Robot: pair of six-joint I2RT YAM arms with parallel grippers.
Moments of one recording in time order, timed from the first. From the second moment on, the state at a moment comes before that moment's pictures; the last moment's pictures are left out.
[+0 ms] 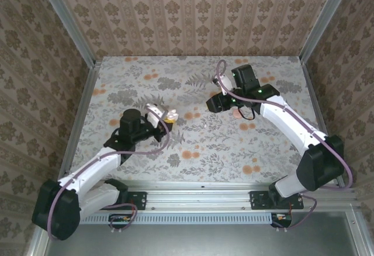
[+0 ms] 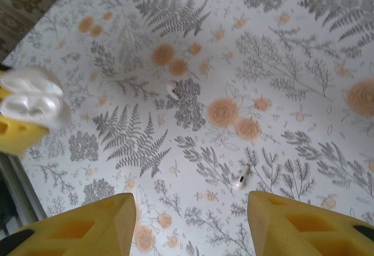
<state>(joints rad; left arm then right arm) -0.48 1.00 0.48 0.15 0.44 0.06 0.40 1.49 1.30 -0.65 -0.43 -0.02</state>
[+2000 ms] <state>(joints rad) 0.05 0.91 0.38 0.04 0.34 -0.30 0.75 2.58 2.47 -1.15 -0.10 -0.26</state>
